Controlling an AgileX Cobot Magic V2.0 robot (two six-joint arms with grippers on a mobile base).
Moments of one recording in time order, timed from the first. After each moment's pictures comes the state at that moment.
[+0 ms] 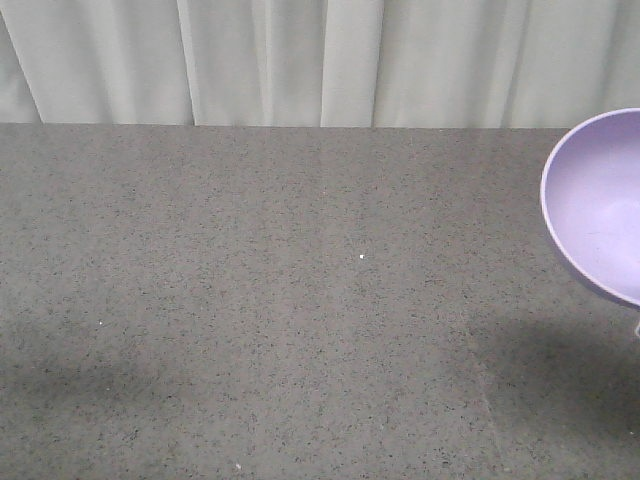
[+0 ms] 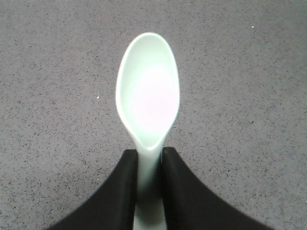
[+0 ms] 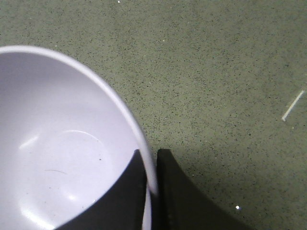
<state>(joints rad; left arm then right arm) -0.22 1.05 -1.36 0.01 1.10 -0.20 0.01 0.91 -1.18 0.02 1.03 0.08</state>
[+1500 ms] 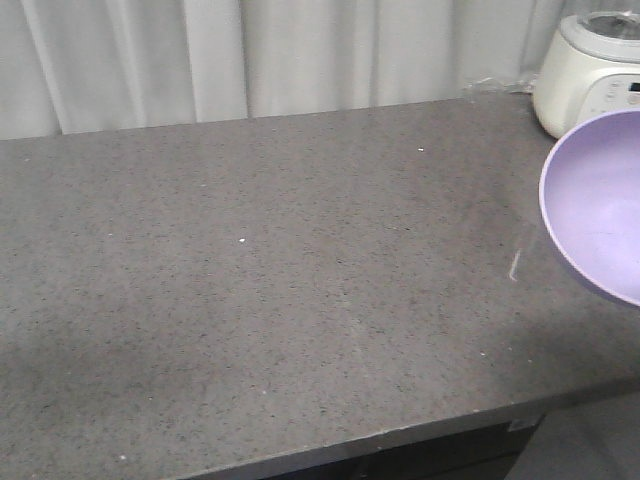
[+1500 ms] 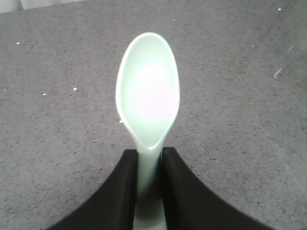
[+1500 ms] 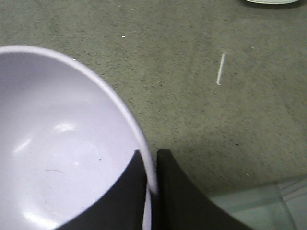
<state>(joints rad) -0.22 1.05 -1.36 0.01 1.10 -0.20 0.01 0.91 -1.18 0.02 1.03 0.08</state>
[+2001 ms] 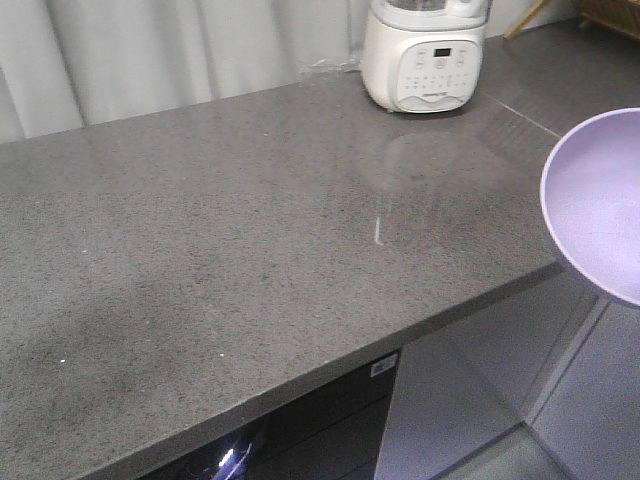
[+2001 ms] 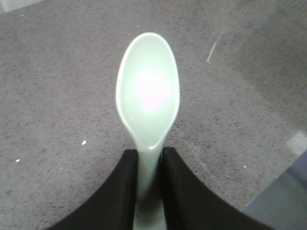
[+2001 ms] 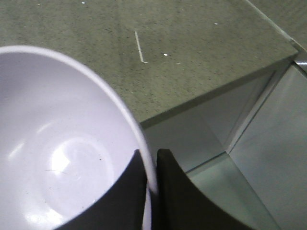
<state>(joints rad) -0.22 1.05 -1.36 0.01 1.10 -0.20 0.01 0.91 -1.18 0.02 1.03 0.08</state>
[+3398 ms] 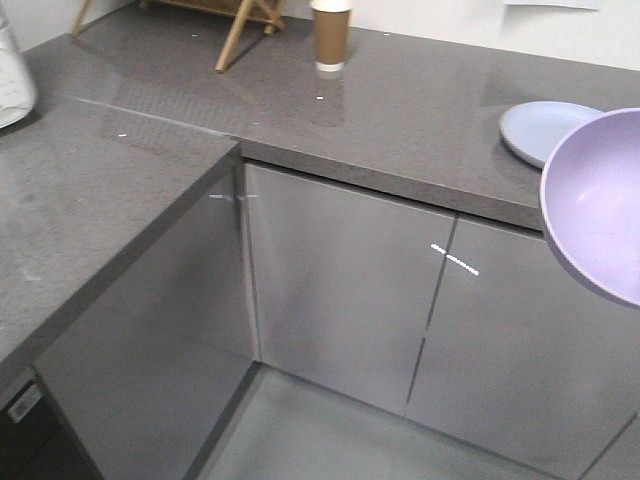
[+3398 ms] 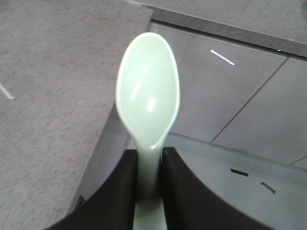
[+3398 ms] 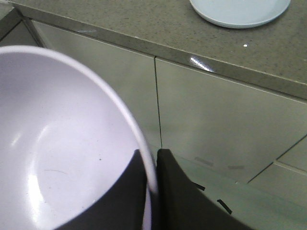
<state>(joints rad) -0.22 1.05 -1.36 0.01 1.10 -0.20 0.01 0.91 -1.18 0.02 1.03 0.08</state>
